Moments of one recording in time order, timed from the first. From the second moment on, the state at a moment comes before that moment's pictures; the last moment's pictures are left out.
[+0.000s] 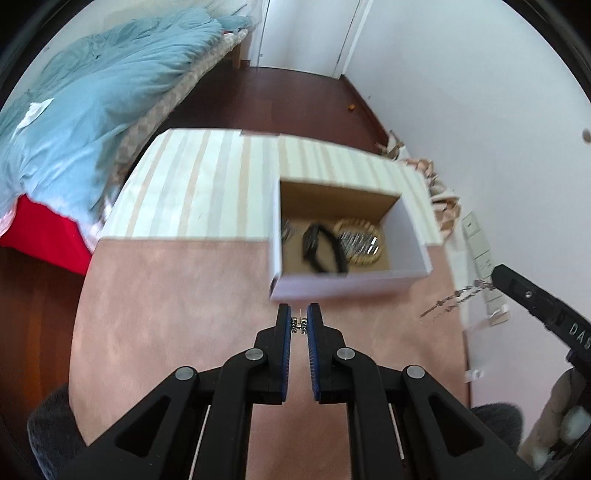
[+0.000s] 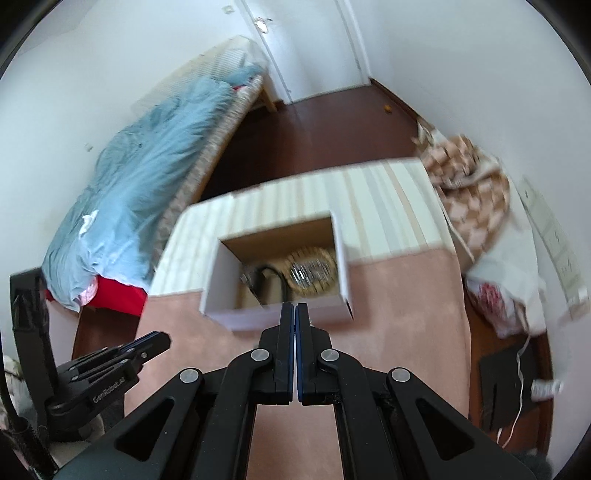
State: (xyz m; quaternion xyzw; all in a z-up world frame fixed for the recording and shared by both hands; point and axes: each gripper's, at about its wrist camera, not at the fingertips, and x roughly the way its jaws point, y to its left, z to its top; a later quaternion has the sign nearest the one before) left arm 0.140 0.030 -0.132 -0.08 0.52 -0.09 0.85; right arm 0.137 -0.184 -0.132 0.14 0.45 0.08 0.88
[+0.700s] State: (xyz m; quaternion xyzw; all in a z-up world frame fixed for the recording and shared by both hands) left arm 0.277 0.010 -0.174 -0.03 0.59 -0.08 0.81; right arm 0.286 -0.160 -0.170 0.06 0.53 0.06 0.84
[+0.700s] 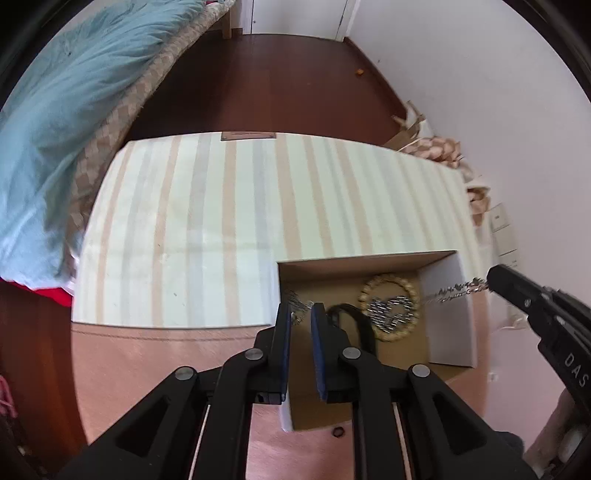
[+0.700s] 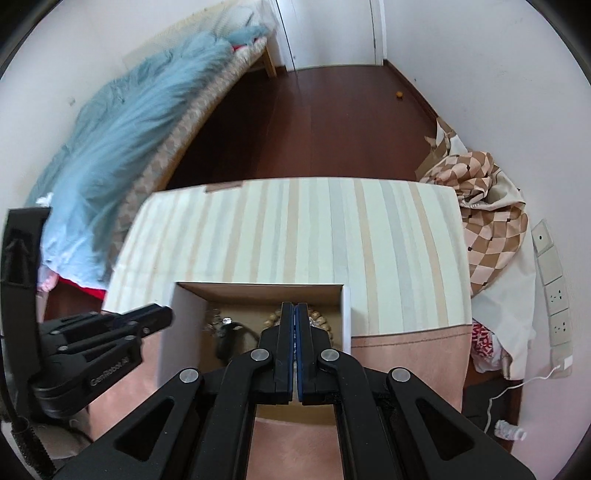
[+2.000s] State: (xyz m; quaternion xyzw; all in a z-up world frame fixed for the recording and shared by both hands) left arm 0.185 0.033 -0.124 0.01 0.50 0.02 0.86; right arm 0.205 -0.149 -0.162 0.00 0.53 0.00 0.85
